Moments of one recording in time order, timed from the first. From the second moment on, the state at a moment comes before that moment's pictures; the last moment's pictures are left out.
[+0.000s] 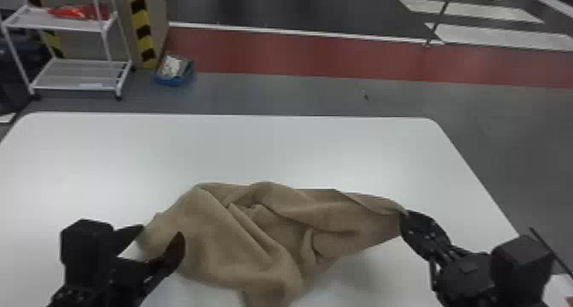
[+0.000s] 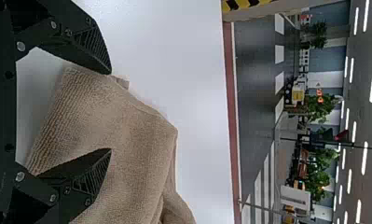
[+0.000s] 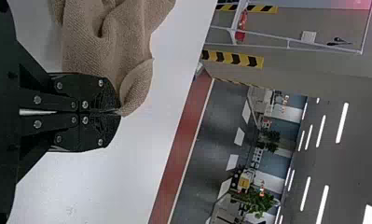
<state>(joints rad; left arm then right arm) 0.45 0.14 -0.09 -2.10 0.05 0.53 -0.10 0.72 0.00 -0.26 -2.36 0.18 0.28 0.45</state>
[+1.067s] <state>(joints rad) 0.40 0.15 0.04 -2.35 -0.01 0.78 -0.23 0.71 0.00 -0.42 -2.35 0.24 0.09 0.62</state>
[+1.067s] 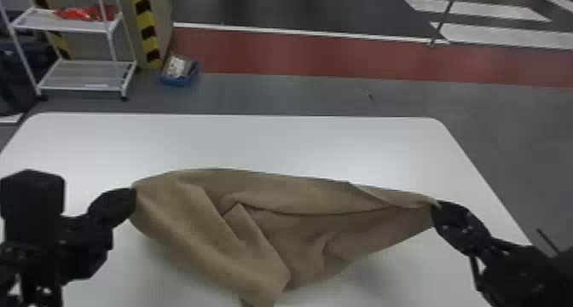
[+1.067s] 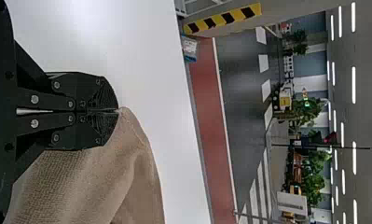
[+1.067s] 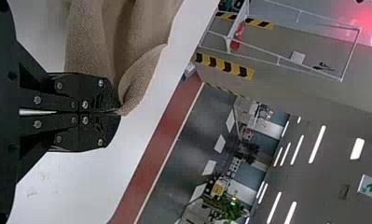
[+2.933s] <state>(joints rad) 0.55 0.15 -0.06 -2.29 0.00 0.62 -0.21 0.57 -0.03 -0.41 -2.20 0.68 0.34 0.63</state>
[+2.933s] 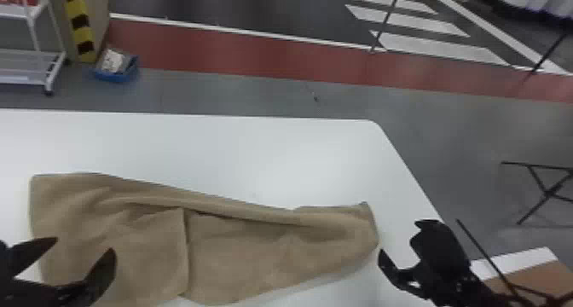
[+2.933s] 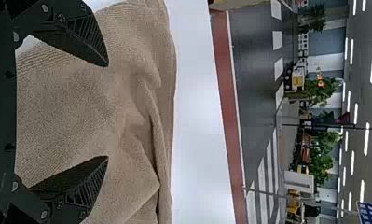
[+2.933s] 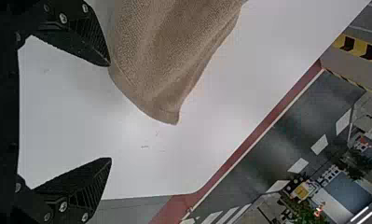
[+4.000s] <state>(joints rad) 0.74 0.16 0.03 -2.35 -0.13 0.54 -0.59 0.58 -0.04 -0.50 -2.19 0.58 0.32 0.63</state>
